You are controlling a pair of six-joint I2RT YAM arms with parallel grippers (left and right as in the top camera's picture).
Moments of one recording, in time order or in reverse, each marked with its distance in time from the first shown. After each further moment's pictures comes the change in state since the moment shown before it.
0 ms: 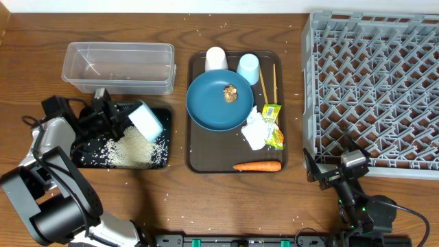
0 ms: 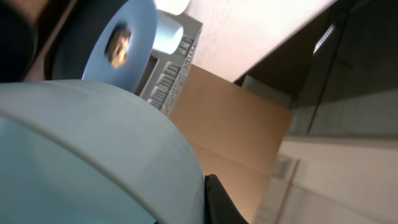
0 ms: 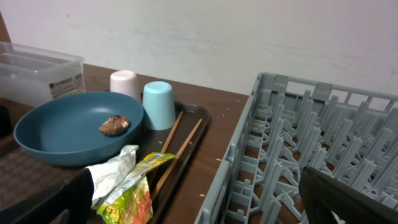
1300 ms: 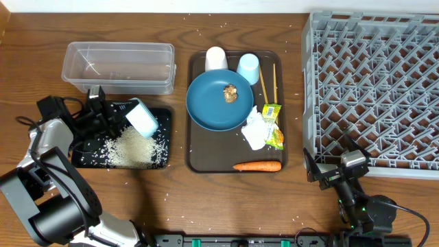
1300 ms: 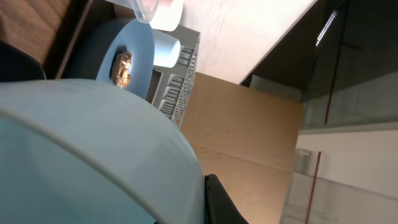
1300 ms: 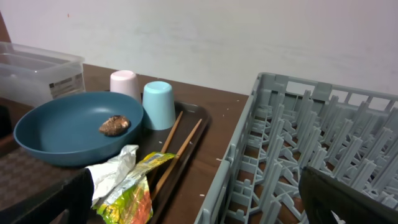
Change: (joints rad) left arm 0.020 0.000 -0.002 0.060 -0.004 0.088; right arm 0.000 0.000 0.000 0.000 0.000 0.000
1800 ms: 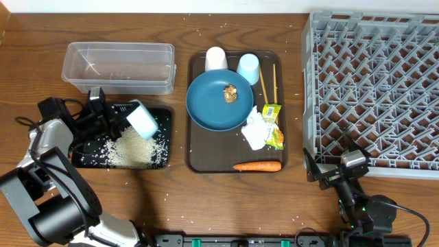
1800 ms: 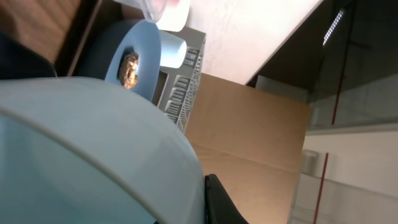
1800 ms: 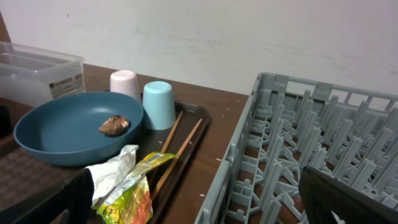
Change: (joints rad) left arm 0.003 0.000 -0.002 -0.014 -0.028 0.053; right arm 0.000 0.000 0.000 0.000 0.000 0.000
